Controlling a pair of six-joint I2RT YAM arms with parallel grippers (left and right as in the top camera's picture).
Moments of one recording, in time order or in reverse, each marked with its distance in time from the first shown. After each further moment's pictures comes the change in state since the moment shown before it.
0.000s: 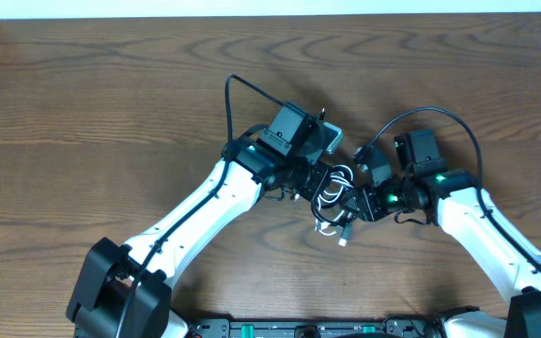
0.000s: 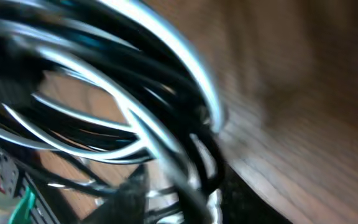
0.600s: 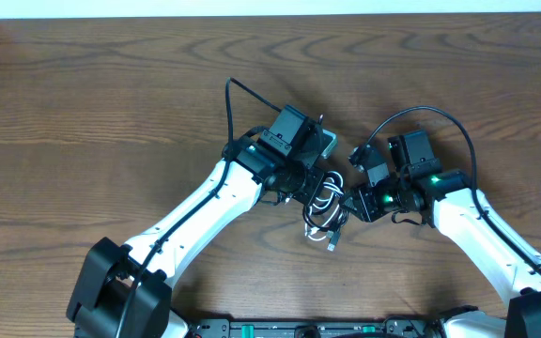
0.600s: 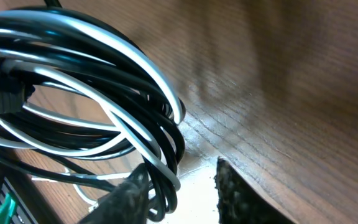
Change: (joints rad) left arm 0.000 0.001 0.000 -0.078 -0.045 -0.015; right arm 0.026 0.000 0.000 0.007 0.069 0.014
